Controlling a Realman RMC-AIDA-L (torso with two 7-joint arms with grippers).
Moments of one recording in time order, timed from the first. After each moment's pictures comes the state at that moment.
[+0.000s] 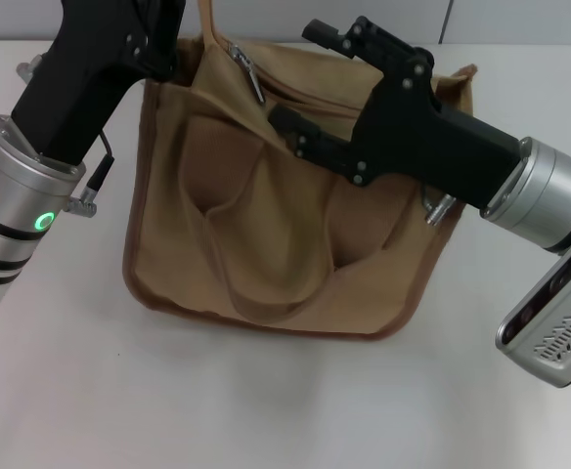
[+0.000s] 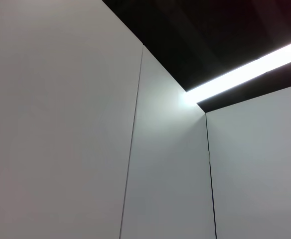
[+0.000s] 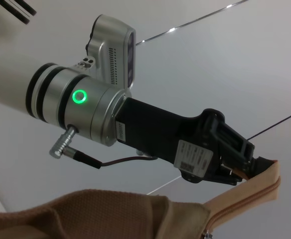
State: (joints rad) left arm -0.64 -2.08 0.13 -0.08 1.67 1.91 -0.55; right arm 0.49 2.09 -1.66 -0.50 -0.66 -1.39 -0.37
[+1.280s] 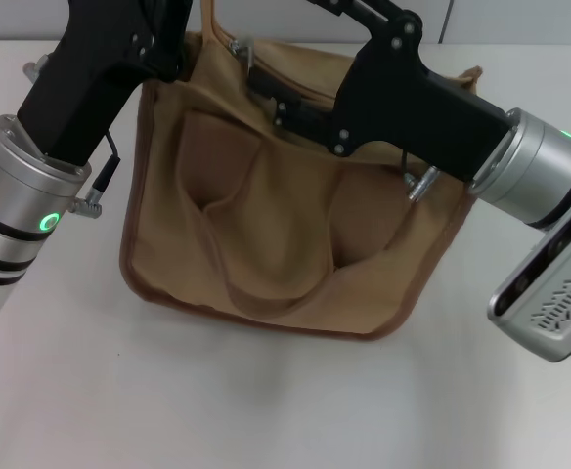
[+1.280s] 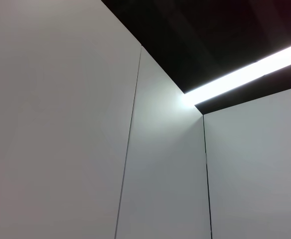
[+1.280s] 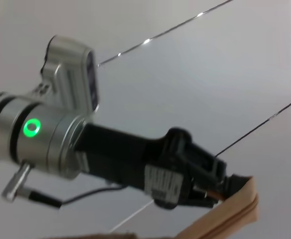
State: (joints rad) left arm -0.65 -2.08 0.13 -0.09 1.67 1.92 -0.55; right arm 0.53 2.09 -1.74 -0.52 -0.53 -1.38 -0.29
